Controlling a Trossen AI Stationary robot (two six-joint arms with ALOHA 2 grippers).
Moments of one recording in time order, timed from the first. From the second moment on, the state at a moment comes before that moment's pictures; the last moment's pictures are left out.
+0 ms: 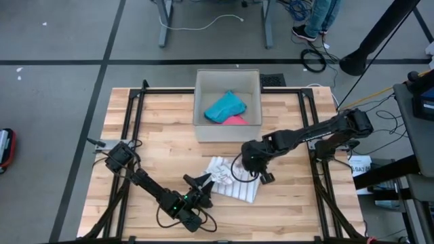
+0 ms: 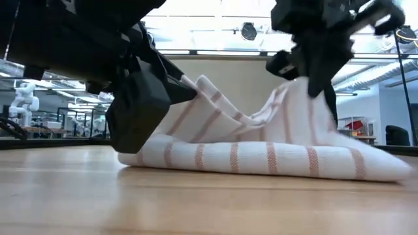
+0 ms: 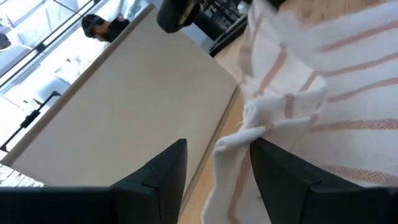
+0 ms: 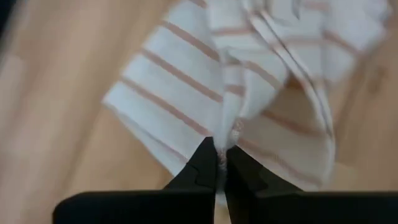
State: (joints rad) left arm -0.67 2.11 1.10 0.23 -1.43 0.04; right arm 0.15 1.53 1.05 -0.68 -0.18 -0.15
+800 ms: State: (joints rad) left arm -0.53 2.11 1.10 0.38 -1.45 0.17; right arm 0.40 1.53 1.15 -0.38 -0.53 -0.03
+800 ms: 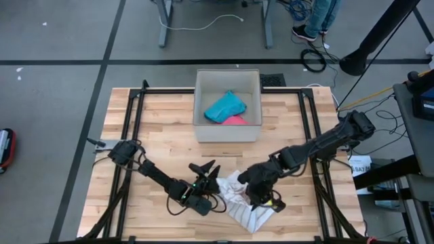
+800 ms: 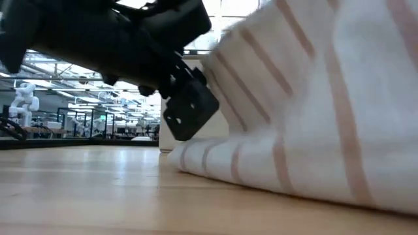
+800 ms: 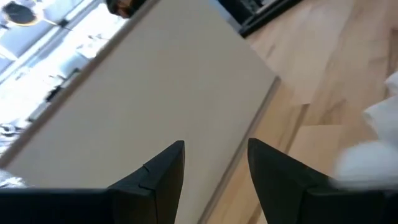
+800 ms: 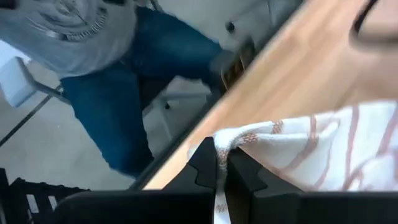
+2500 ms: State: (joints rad) left arm -0.35 2.11 1.10 0.48 -1.21 0.12; right arm 0.68 1.35 0.80 -0.60 0.02 0.73
